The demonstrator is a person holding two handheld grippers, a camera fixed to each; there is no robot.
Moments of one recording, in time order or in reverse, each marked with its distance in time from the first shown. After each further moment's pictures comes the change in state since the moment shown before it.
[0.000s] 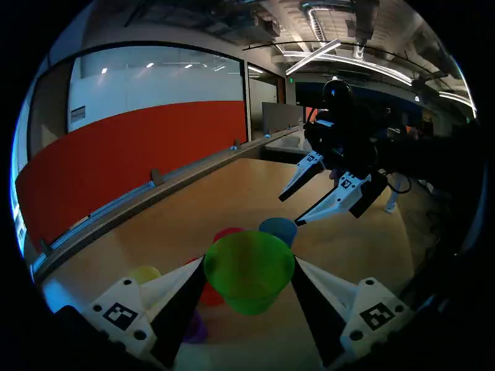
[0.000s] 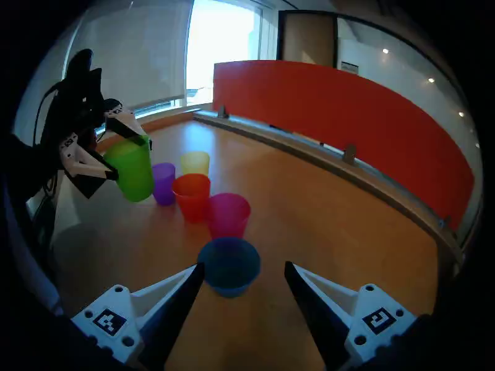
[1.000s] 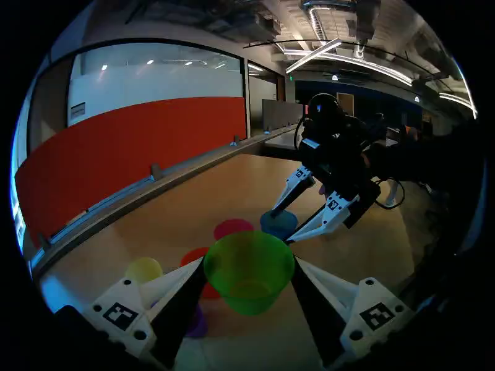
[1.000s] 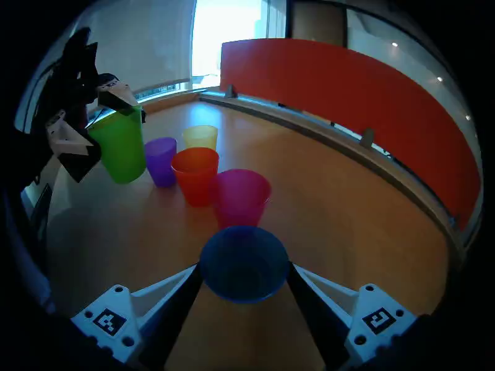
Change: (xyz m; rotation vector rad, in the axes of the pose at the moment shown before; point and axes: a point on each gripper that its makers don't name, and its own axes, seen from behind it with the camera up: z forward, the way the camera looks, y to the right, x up) left arm -0.015 -0.004 -0.003 -0.008 -0.012 -0.010; right arm -0.025 -0.016 0.052 0.022 -0.071 -0.015
